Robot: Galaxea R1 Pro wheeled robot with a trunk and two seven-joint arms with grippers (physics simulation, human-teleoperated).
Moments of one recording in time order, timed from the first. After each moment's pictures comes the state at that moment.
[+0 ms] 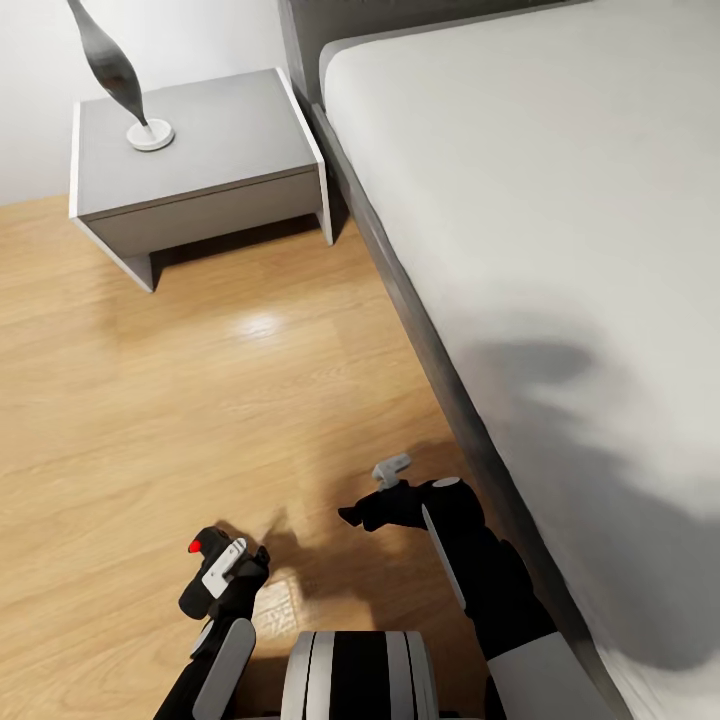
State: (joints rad) left arm -0.30 -0.15 0.02 -0.99 0.70 -0.08 0.38; right arm -0.58 0.17 0.22 -1.29 0.22 0.90 0.53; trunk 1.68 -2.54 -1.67
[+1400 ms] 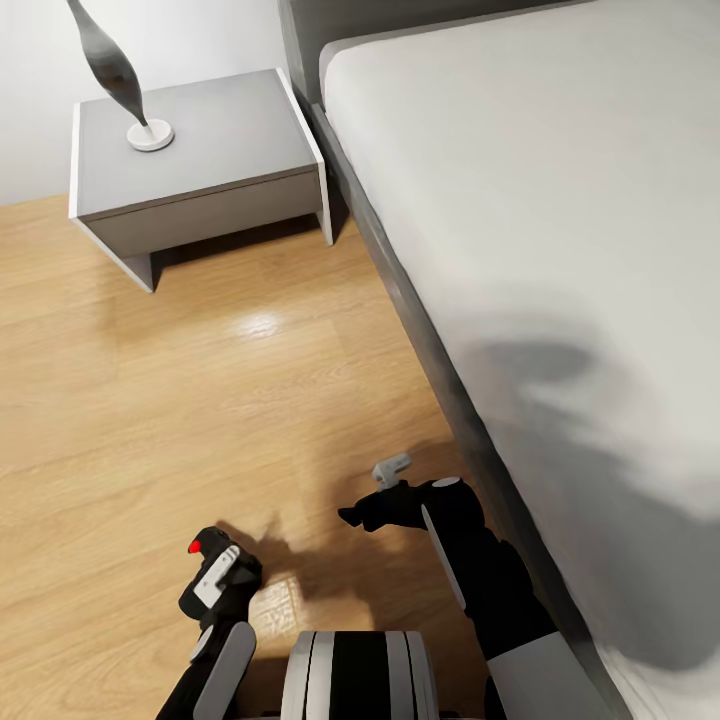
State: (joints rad) left arm -0.30 -0.14 0.01 -0.97 0.70 -0.13 0.46; right arm -0.58 0.17 0.22 -1.29 0.22 0.90 0.53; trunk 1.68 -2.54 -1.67
